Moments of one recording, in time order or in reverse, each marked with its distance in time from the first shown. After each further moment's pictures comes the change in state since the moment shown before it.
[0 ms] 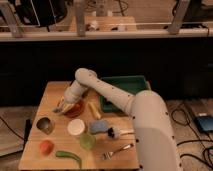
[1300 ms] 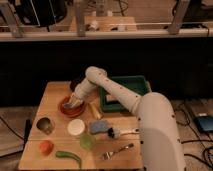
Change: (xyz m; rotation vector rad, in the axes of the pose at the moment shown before) arm 0.041 -0.019 -0.028 0.075 0.045 0.073
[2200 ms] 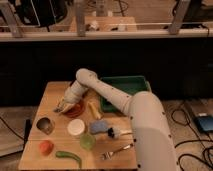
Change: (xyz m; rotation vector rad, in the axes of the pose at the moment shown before) arm -0.038 0.017 0.032 -0.070 -0.072 -0.116
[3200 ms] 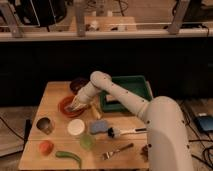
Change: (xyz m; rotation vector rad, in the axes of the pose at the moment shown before) arm 0.049 0.011 -0.042 0.127 0.033 0.105
